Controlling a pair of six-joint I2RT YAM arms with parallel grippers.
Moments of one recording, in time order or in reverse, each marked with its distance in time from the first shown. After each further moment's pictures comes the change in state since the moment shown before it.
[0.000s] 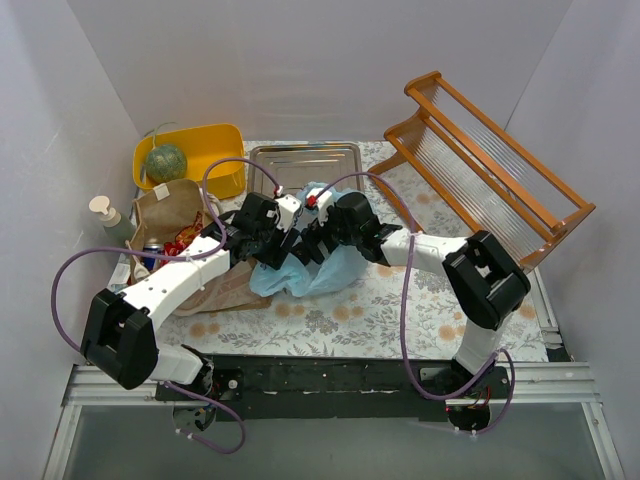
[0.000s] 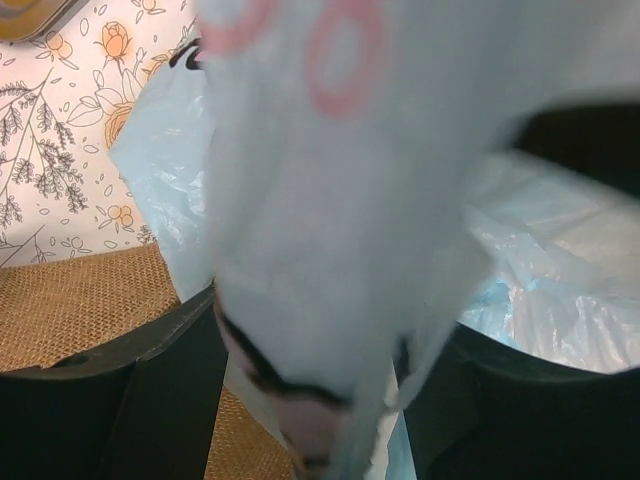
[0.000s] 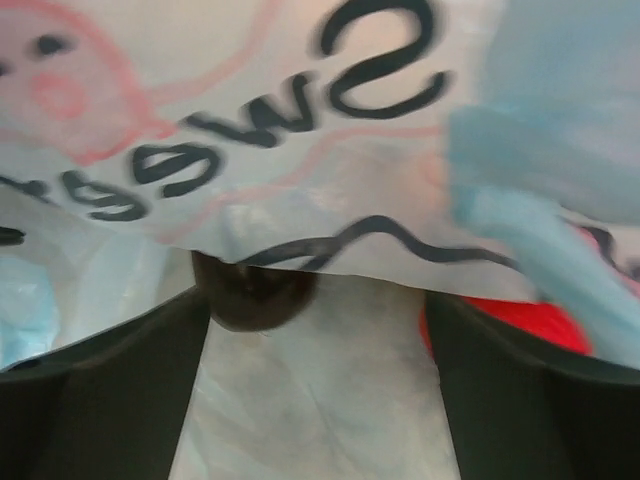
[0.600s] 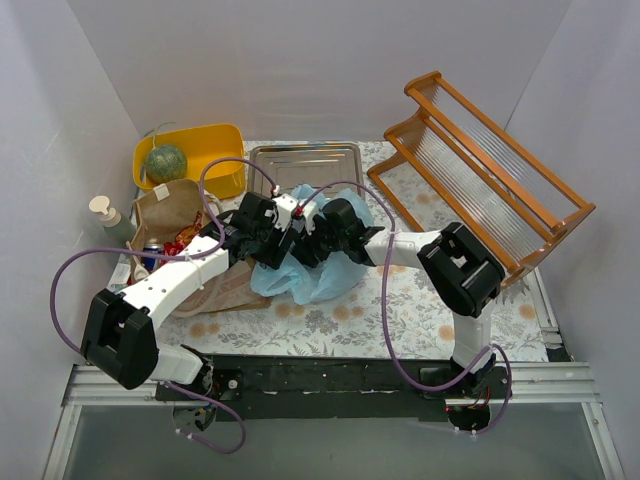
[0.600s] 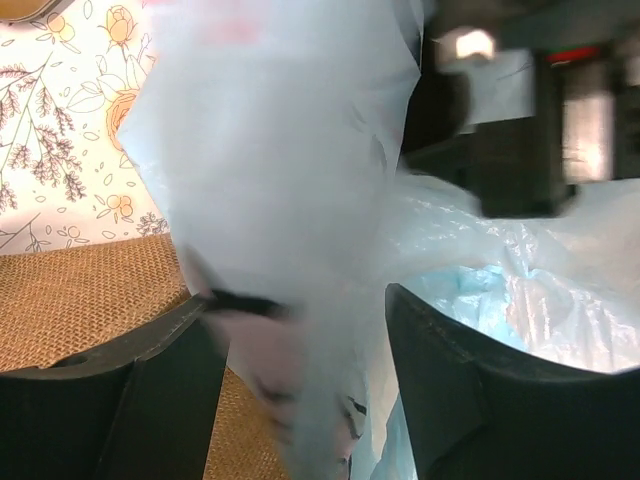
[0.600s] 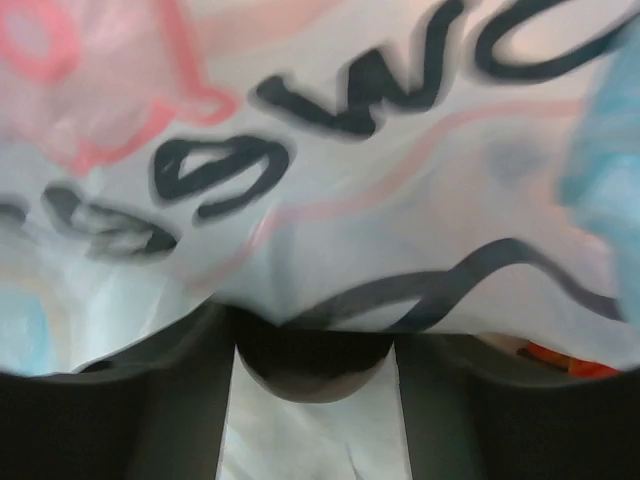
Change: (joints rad) left arm 0.015 0.000 -0.002 -0.008 0.002 -0.025; right arm 0.036 0.178 0.093 0.002 -0.078 0.007
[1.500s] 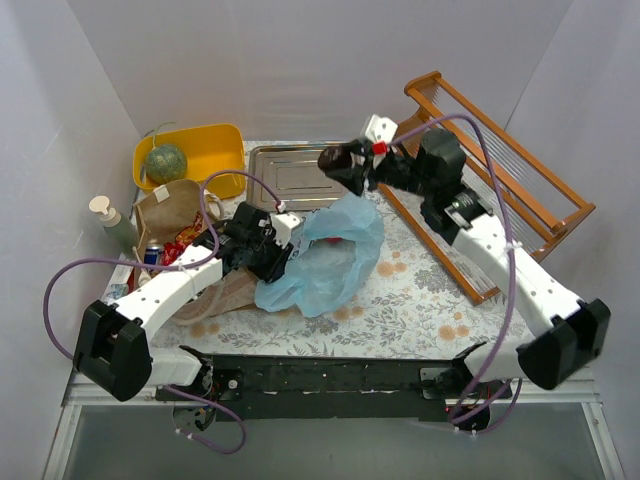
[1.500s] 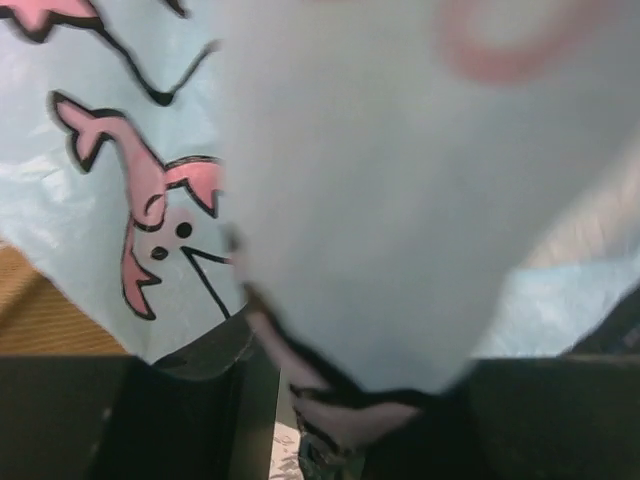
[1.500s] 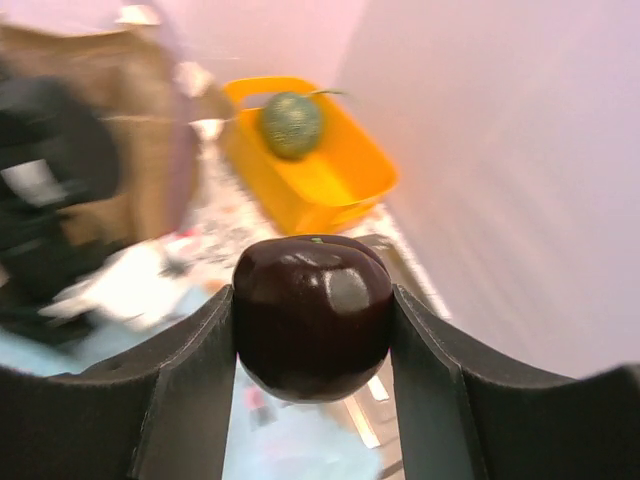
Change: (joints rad) left arm 0.014 -0.061 -0.074 -0.035 0.274 0.070; right arm -0.190 -0.636 0.166 -0.195 -0.246 -0.225
